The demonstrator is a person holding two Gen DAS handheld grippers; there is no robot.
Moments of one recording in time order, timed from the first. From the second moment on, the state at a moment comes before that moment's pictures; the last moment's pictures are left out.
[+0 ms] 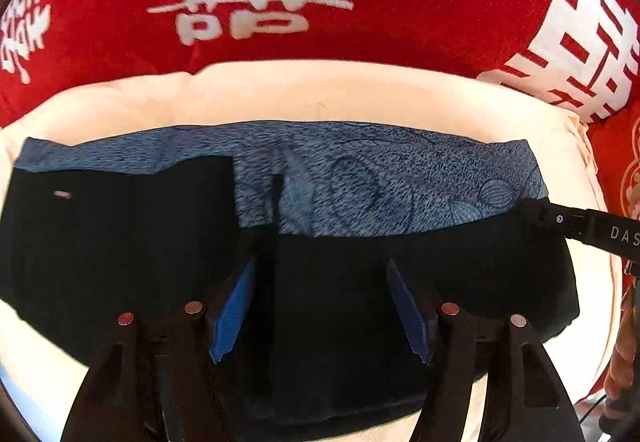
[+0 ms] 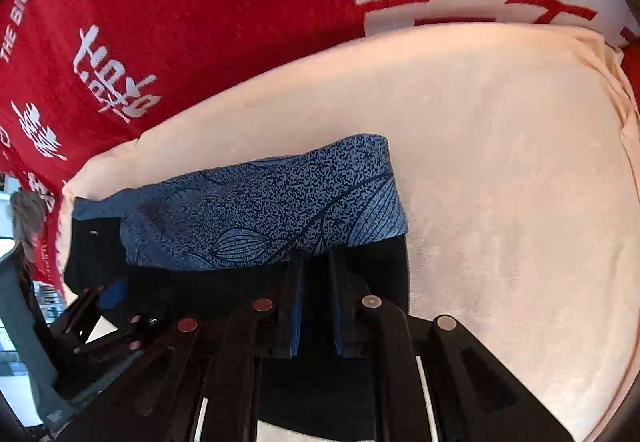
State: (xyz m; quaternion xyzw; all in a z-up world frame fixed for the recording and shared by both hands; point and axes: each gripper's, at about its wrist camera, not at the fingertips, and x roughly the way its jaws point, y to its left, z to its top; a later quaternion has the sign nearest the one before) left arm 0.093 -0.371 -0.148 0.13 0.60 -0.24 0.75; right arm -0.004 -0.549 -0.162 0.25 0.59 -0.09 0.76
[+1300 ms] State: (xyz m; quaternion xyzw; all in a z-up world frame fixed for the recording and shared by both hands) left arm 0.133 -0.144 -0.136 0.02 0.67 -0.09 0.74; right arm 0.036 -0.342 -0.137 0.14 0.63 -0.03 0.77
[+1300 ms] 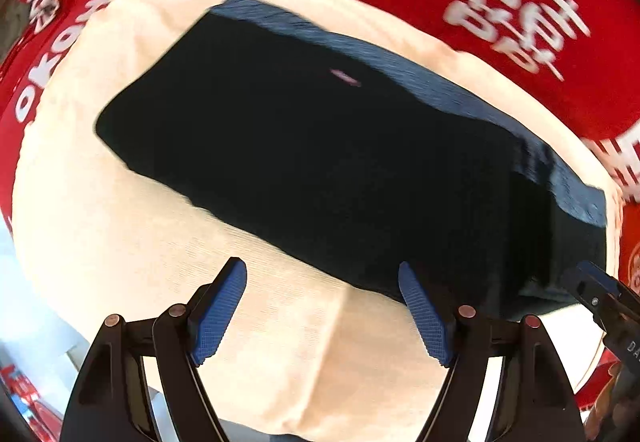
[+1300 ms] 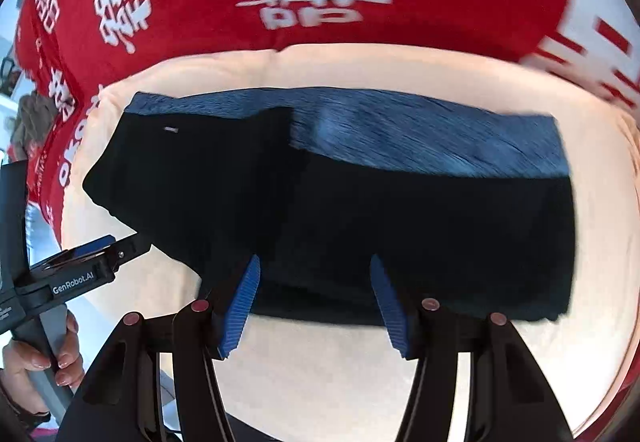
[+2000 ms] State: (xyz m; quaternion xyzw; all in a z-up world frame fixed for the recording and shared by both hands) left arm 0.161 -0.086 -0.149 -0.04 0.67 -0.08 0.74; right arm 0.048 -0.303 -0.176 0.08 0.68 -0.04 0.73
